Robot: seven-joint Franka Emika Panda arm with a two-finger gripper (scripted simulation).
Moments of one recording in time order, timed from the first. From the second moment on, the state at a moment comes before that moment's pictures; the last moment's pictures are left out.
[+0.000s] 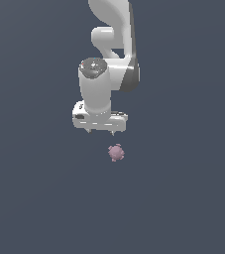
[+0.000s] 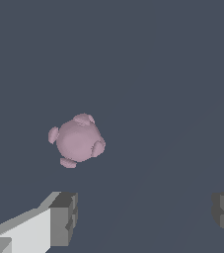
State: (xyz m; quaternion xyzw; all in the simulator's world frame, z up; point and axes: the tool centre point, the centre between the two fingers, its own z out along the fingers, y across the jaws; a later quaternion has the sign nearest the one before) arm -0.020 -0.047 0.166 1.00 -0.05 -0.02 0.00
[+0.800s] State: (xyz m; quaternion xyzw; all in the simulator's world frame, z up) arm -0.012 -0.052 0.172 1.00 -0.03 0.00 0.00
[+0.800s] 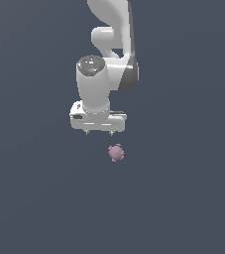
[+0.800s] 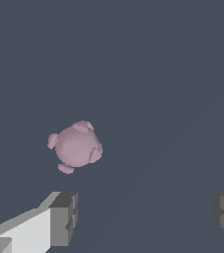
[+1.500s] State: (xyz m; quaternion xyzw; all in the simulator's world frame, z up) arm 0.000 -0.019 0.133 1.00 0.07 0.00 0.00
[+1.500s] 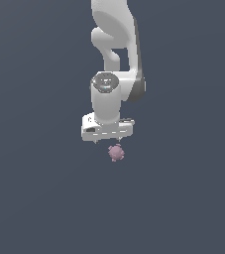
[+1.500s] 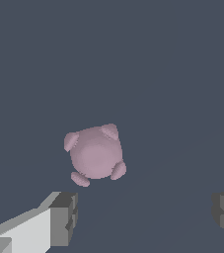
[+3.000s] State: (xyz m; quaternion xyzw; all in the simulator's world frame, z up) arm 0.007 0.020 0.041 0.98 0.18 0.00 0.00
